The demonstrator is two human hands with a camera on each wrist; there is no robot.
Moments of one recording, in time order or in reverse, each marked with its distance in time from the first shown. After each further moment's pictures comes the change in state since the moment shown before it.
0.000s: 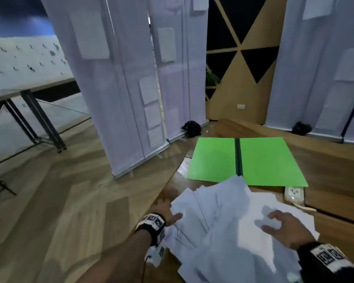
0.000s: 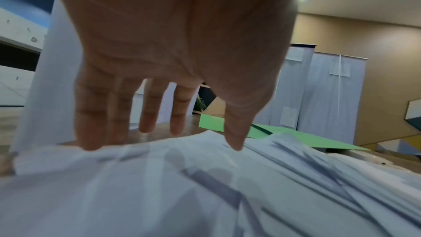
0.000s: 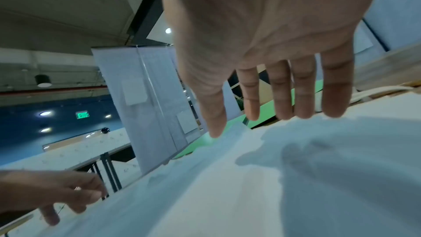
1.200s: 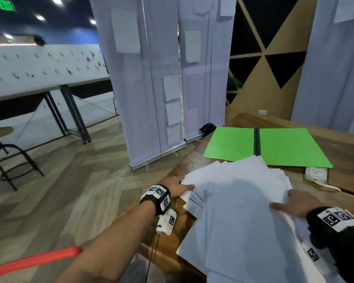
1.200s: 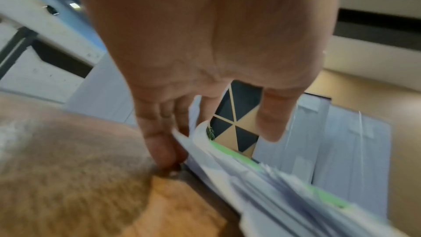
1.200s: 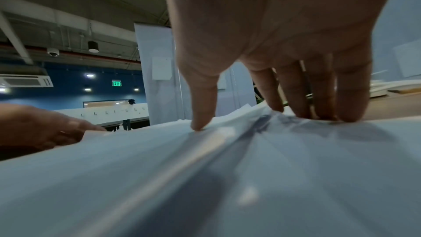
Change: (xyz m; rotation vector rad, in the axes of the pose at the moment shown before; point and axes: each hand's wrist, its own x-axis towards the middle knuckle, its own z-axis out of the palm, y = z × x) left_hand -0.050 -0.022 0.033 -0.177 0.056 0.034; right_hand -0.016 -0.001 0.026 -0.321 -0.085 0.009
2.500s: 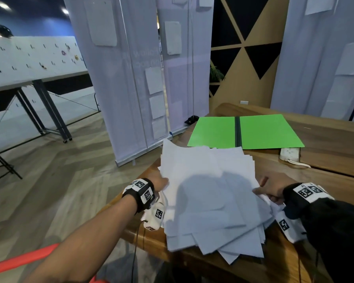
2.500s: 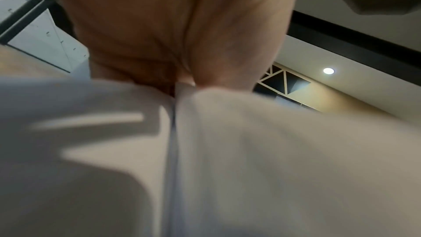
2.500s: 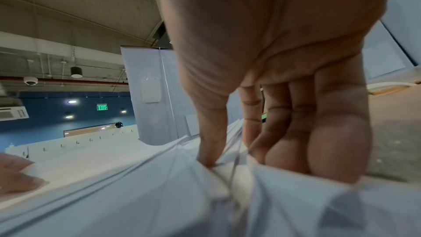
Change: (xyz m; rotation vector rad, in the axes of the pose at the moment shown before) left_hand 0.001 -0.018 0.017 -0.099 0.114 0.056; right_hand -0.013 0.005 0.009 0.403 -0.046 0.037
